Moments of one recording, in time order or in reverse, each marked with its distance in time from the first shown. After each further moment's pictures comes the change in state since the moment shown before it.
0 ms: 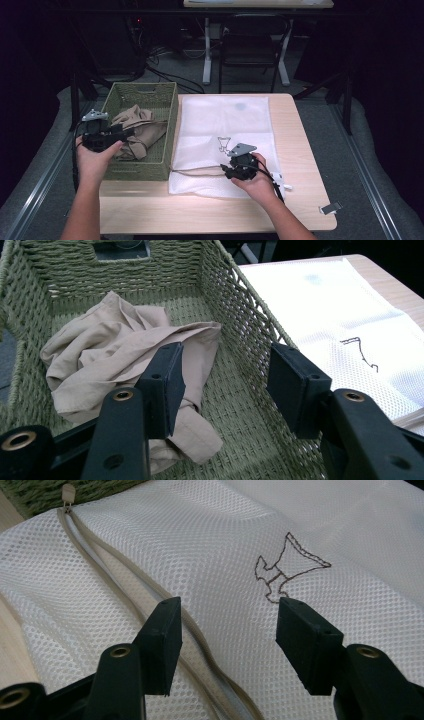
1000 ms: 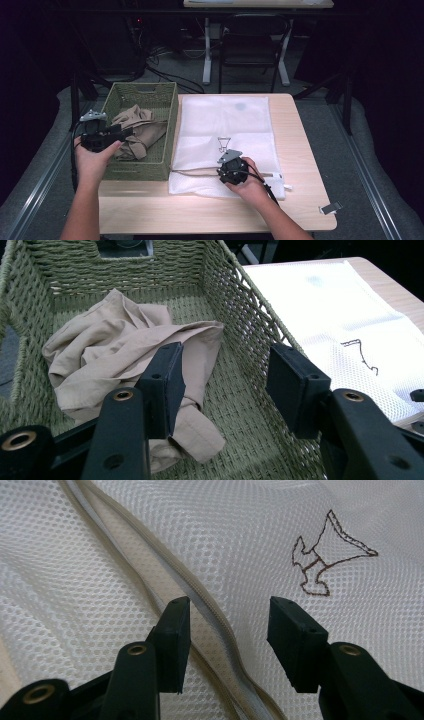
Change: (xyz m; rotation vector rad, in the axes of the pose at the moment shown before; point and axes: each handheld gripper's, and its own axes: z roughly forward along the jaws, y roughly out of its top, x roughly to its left) left arm 0.004 -0.002 0.000 -0.001 -0.004 -0.015; right arm 0.017 -0.006 0.028 0.095 -0.020 -0.094
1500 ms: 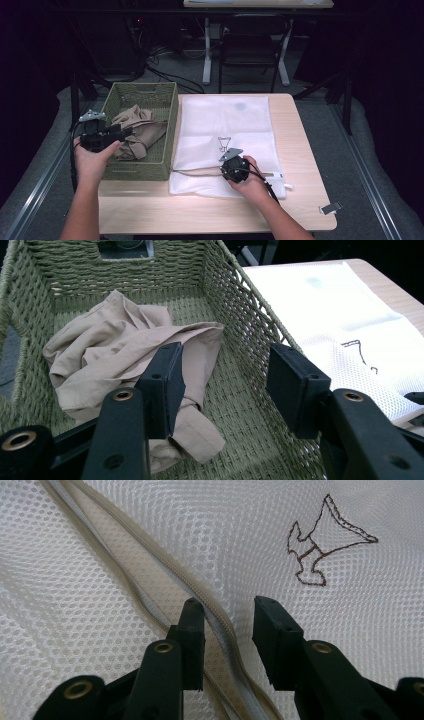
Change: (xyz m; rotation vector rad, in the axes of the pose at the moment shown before) left arm 0.000 0.000 -0.001 -0.008 0.000 -0.003; right arm -0.007 -0.003 0.003 0.031 -0.002 0.010
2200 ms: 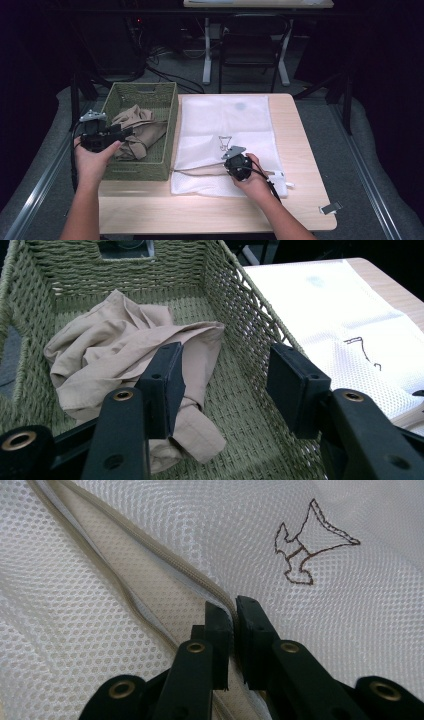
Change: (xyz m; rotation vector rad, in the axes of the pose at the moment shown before) left arm 0.000 0.000 0.000 0.002 0.005 0.003; right arm -0.008 0.003 -0.007 -0.013 -0.014 -0.004
